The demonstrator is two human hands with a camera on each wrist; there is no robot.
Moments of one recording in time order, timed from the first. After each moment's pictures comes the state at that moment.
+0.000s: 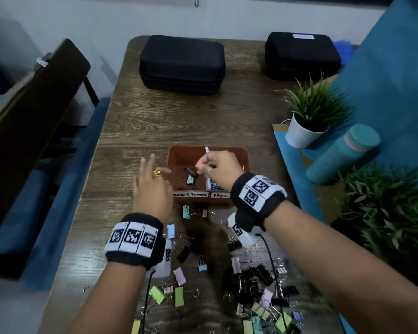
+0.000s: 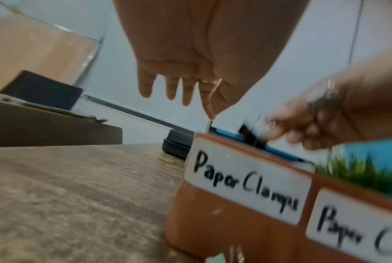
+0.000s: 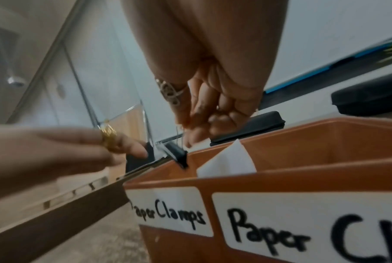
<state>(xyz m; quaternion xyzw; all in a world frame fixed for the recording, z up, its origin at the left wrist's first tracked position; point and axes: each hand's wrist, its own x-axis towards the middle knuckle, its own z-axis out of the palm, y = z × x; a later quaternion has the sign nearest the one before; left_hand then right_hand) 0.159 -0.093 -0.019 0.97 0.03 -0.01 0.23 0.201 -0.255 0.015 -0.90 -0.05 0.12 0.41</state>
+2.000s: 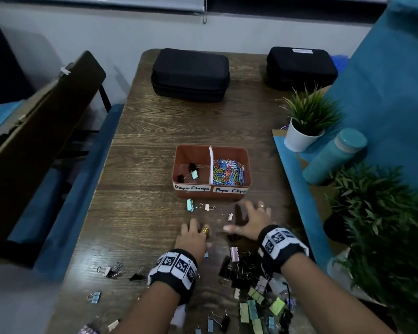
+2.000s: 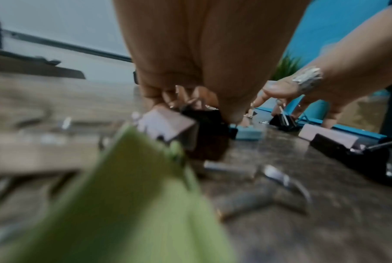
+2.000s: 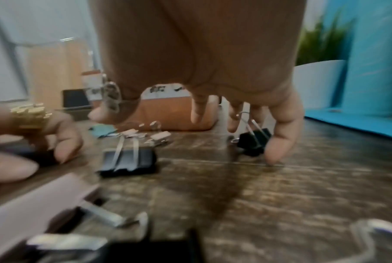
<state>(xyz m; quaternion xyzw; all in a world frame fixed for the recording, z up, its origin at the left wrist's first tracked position) 0.064 -0.149 -0.088 0.96 -0.08 -0.25 0.07 0.102 -0.329 -0.062 -0.93 0.11 0.30 0.19</state>
